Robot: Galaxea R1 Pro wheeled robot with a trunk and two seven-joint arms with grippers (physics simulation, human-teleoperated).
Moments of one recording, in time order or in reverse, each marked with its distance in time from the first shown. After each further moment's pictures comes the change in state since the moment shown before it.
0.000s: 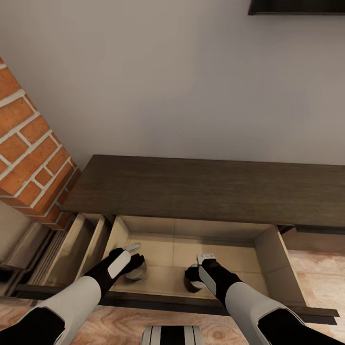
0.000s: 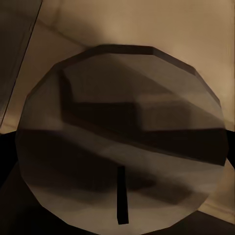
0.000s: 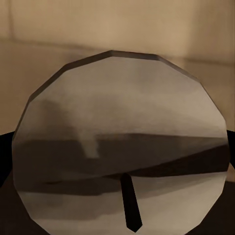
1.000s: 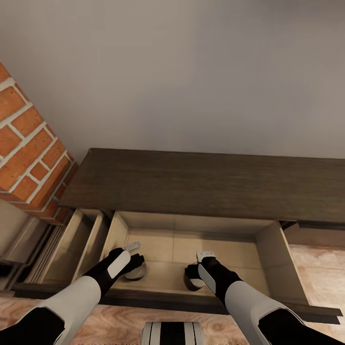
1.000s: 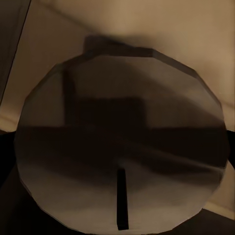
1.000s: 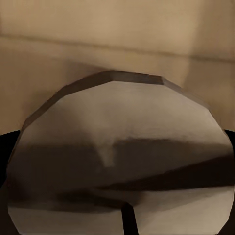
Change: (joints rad) left arm 0.000 0.002 -0.001 0.000 -0.001 0.002 0.000; right arm -0.001 0.000 0.002 -0.024 0.007 0.003 -0.008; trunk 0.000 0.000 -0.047
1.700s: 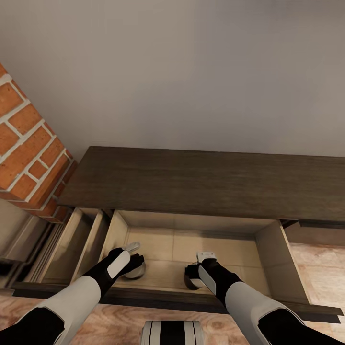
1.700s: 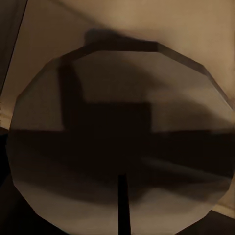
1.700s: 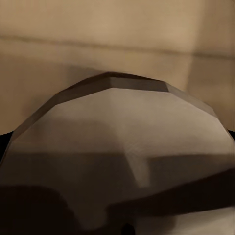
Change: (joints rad) left arm 0.000 0.001 0.001 0.000 0.002 0.000 0.000; right arm 0.000 0.000 -0.002 0.023 -0.012 -0.056 0.005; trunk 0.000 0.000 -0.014
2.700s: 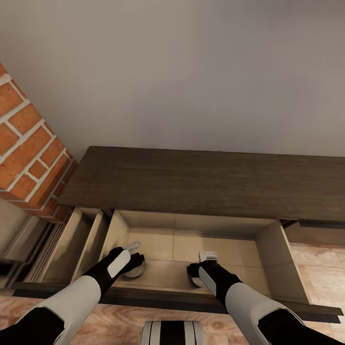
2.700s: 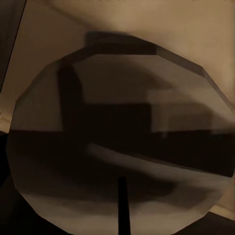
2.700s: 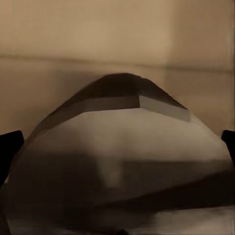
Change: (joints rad) left arm -0.001 0.000 0.000 -0.009 -0.002 0.002 0.002; right arm 0.002 0.000 0.000 0.013 -0.002 -0.066 -0.057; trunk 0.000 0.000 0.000
